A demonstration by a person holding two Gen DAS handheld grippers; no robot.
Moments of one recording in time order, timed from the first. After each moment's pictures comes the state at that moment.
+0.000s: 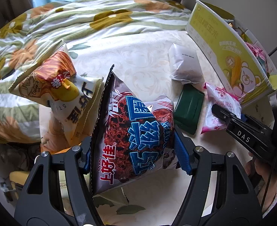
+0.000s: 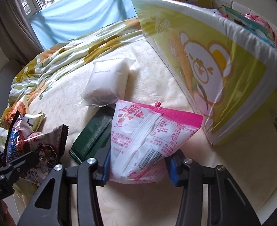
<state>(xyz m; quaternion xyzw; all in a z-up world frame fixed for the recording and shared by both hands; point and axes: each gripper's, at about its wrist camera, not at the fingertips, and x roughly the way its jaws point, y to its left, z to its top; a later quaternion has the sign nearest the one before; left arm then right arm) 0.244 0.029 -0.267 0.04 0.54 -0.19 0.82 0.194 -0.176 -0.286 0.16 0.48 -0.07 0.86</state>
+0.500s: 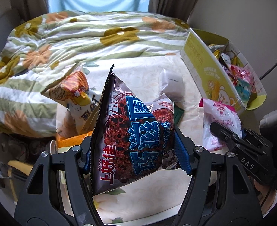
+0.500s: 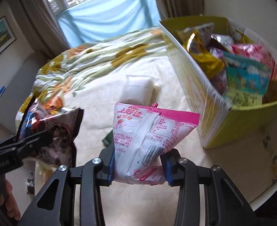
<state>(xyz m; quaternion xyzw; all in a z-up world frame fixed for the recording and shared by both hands) 0.204 0.026 -0.185 0.00 0.49 -0.15 0.86 0.157 -0.172 -0.209 0.14 0.45 0.04 0.88</state>
